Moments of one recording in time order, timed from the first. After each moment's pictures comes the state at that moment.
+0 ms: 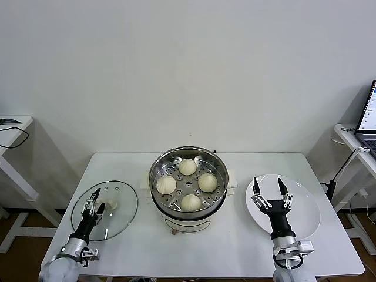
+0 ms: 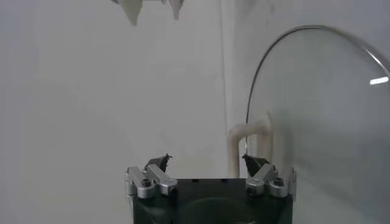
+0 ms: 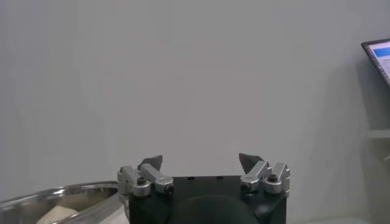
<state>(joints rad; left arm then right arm) 1.24 -1.35 -0.80 -1.39 1.46 -0.38 -0.29 -1.45 1.26 0.52 1.84 0.42 0.36 0.02</state>
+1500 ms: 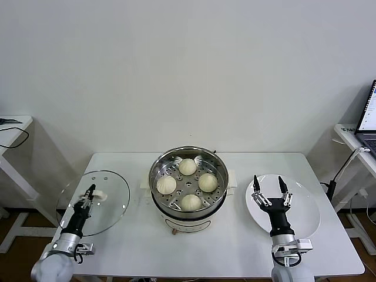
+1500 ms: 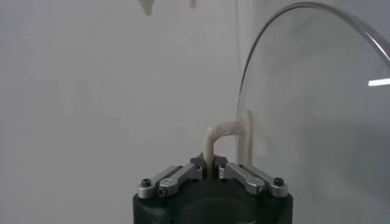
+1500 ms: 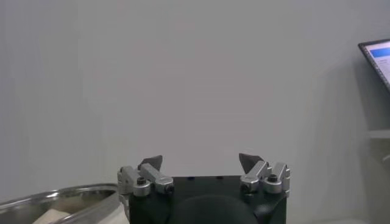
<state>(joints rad) 1.30 -1.34 -0.83 -1.57 1.42 -0.31 -0.27 -1.43 1.28 0.53 1.83 0.42 0.38 0.02</state>
